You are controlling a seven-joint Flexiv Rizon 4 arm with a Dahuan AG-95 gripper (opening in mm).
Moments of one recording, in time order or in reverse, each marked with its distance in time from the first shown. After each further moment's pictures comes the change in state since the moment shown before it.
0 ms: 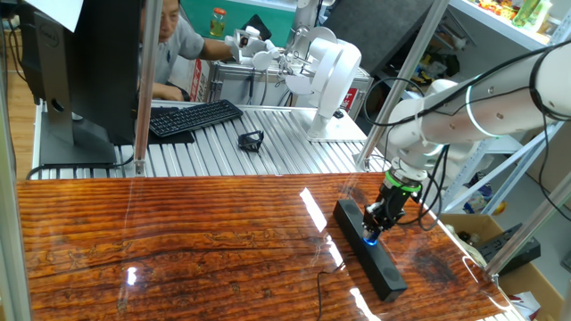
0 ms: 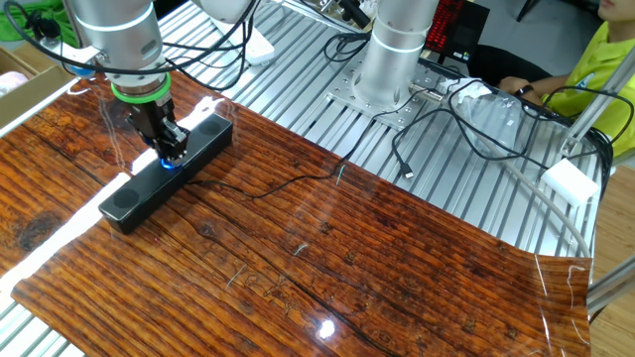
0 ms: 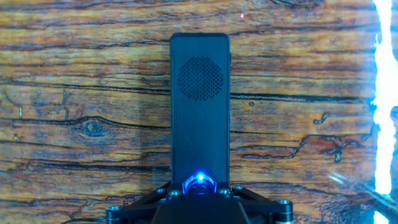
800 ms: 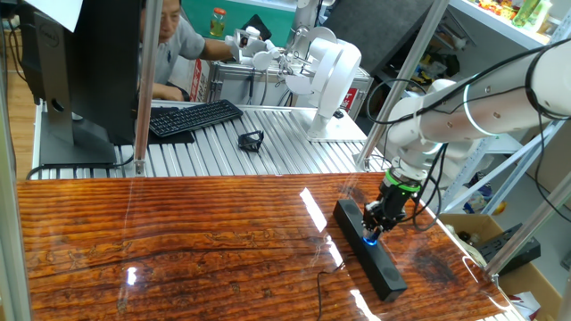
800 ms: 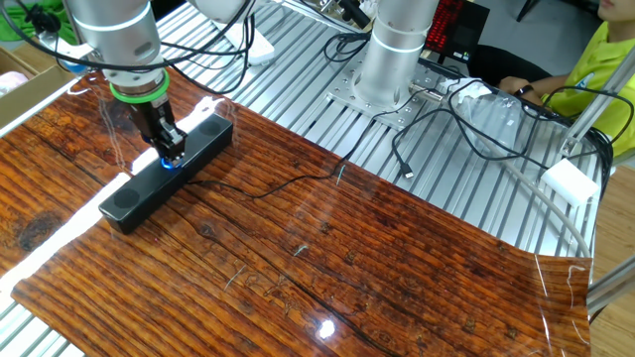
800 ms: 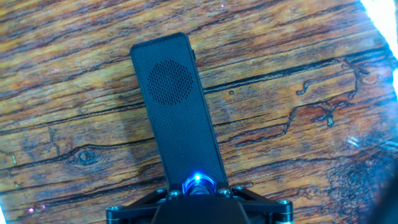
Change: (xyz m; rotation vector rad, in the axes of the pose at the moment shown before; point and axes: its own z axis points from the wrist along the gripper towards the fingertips) arm 0.000 0.000 0.000 -0.010 0.007 0.132
